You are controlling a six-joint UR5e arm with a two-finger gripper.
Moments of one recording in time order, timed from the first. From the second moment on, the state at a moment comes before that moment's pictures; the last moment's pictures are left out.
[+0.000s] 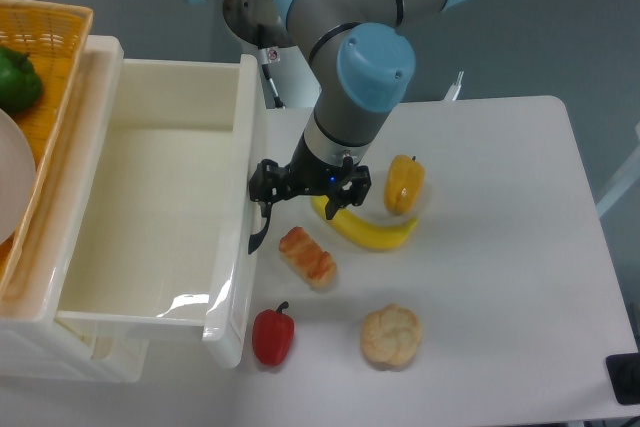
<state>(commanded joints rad) 2.49 -1.82 -1.56 -1.41 1.26 0.35</state>
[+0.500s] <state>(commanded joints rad) 2.50 -1.81 -1.55 -1.43 1.23 0.35</state>
